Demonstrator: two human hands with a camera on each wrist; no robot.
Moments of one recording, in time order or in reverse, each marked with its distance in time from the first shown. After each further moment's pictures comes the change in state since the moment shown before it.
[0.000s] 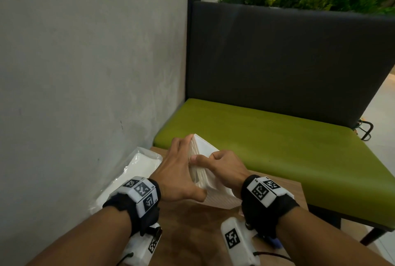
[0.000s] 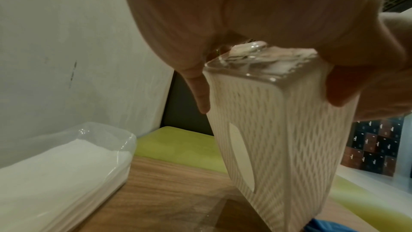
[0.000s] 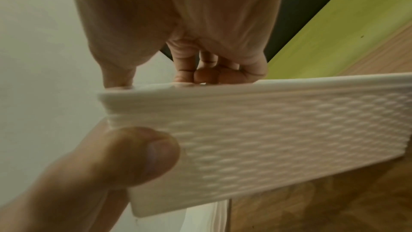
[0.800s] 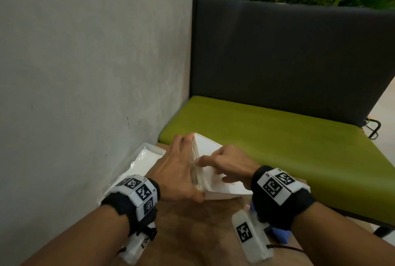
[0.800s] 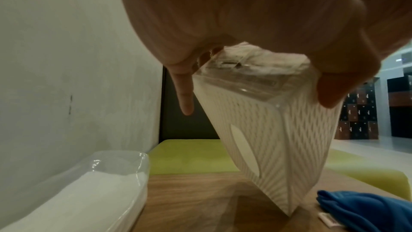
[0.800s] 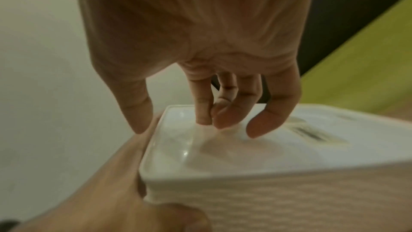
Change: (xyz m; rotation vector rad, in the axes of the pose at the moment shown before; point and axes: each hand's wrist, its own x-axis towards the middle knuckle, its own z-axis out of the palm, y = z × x) left_hand -0.015 -0.001 -0.012 0.222 -0.008 0.024; right_hand -0.011 -0.026 -0.007 -0.209 -0.142 0.060
